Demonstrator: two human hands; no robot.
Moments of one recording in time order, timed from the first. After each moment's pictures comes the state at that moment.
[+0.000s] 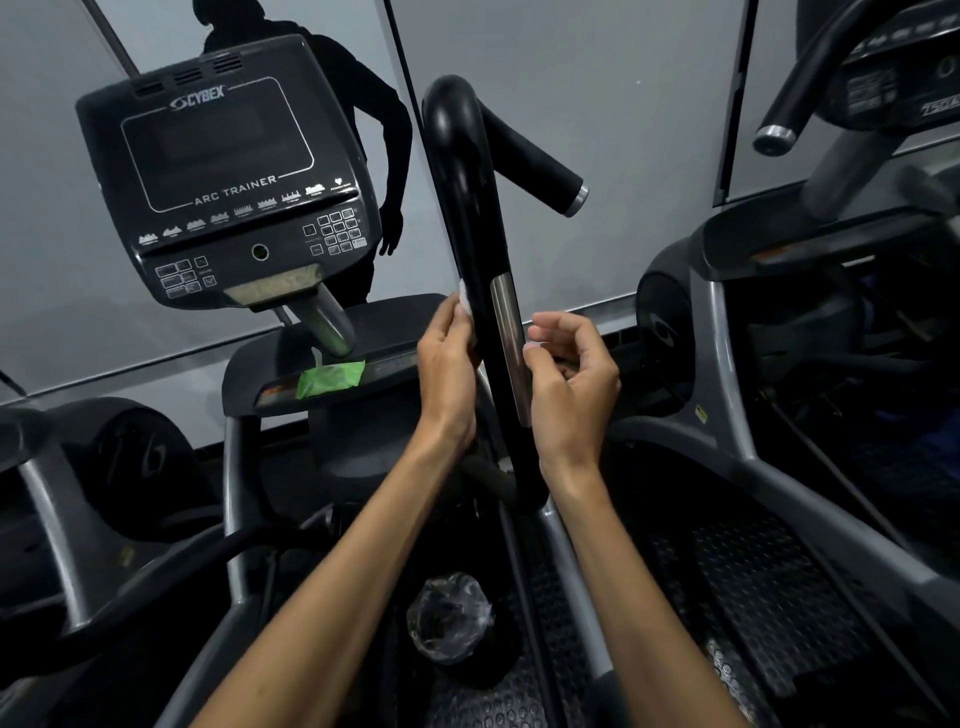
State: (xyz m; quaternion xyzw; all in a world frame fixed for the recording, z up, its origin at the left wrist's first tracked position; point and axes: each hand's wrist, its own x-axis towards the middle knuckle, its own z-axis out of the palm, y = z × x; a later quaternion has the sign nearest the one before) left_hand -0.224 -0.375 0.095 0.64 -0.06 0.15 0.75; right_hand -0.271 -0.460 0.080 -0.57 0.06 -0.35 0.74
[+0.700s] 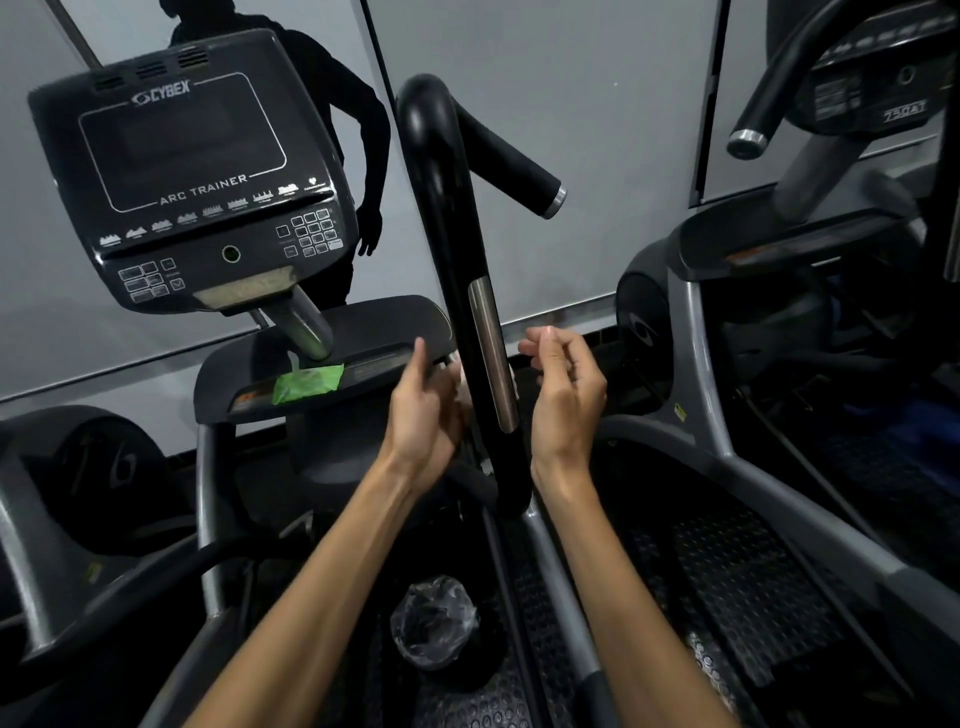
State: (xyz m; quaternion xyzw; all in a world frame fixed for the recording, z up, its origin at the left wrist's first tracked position) left_hand -0.237 -0.353 0.076 0.58 -0.05 -0.11 0.80; right_hand -0.260 -0.468 0.064 -0.51 0.08 -0.33 0.79
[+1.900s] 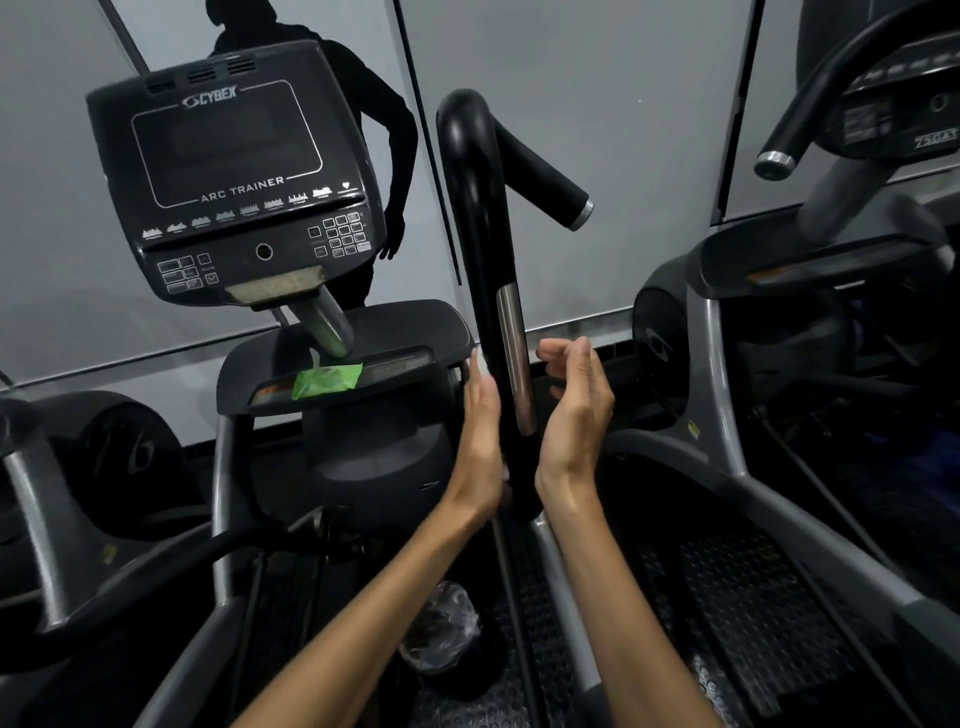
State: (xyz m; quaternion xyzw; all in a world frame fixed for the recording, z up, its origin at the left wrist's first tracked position) left_hand -0.261 -0.378 0.039 0.73 -0.17 0.09 0.65; right_hand -0.265 -0.458 0.061 -0.52 0.08 -0.33 0.78
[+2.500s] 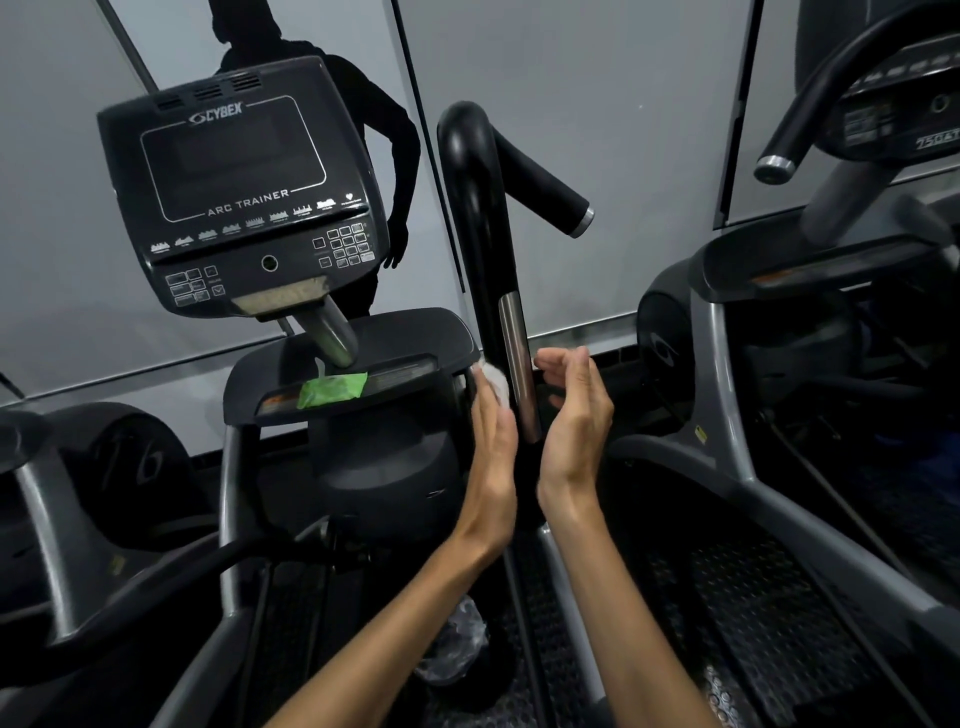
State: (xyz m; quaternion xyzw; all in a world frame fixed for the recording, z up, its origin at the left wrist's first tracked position) left_hand -0.285 -0.381 0.032 0.75 -0.18 0.08 0.63; right_hand -0.266 -0.455 0.061 -0.52 0.08 -0.31 0.79
